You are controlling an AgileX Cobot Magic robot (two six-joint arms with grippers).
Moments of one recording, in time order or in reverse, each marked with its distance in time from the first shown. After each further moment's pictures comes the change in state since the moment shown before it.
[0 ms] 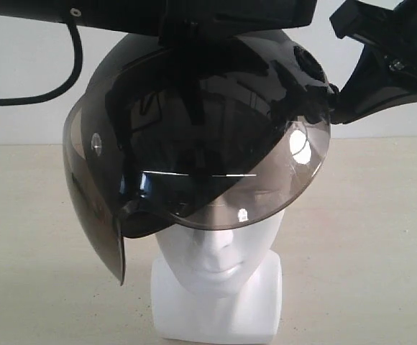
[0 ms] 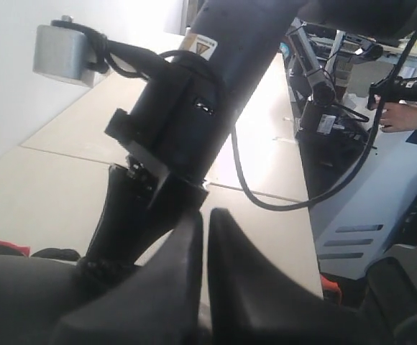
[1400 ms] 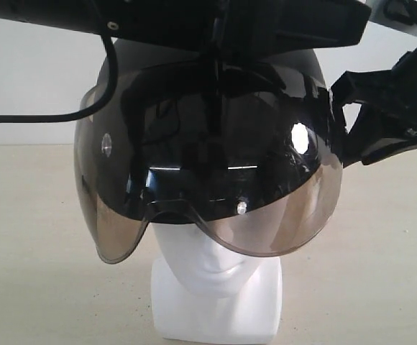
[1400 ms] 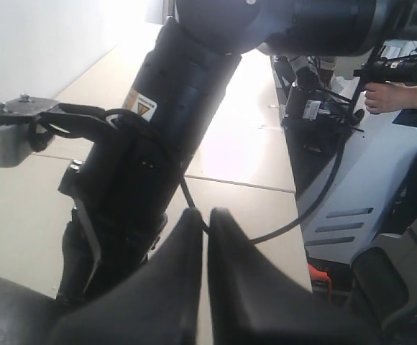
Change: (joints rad) left arm -0.093 0.018 -0.013 0.038 -0.050 -0.009; right arm 0.007 -0.008 0.147 -0.123 -0.105 0.004
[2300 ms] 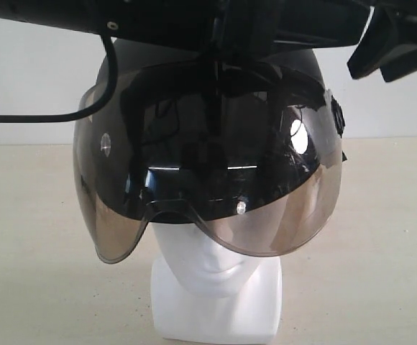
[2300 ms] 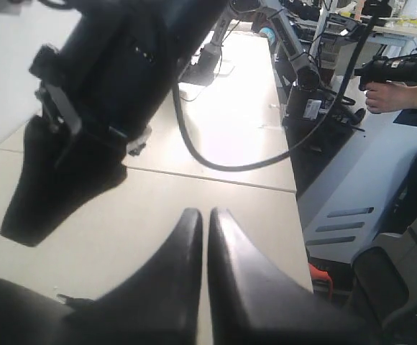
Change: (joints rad) left arm 0.000 0.000 0.000 0.002 -0.002 0.000; right arm -0.009 0.011 -0.280 -0.018 0.105 -0.019
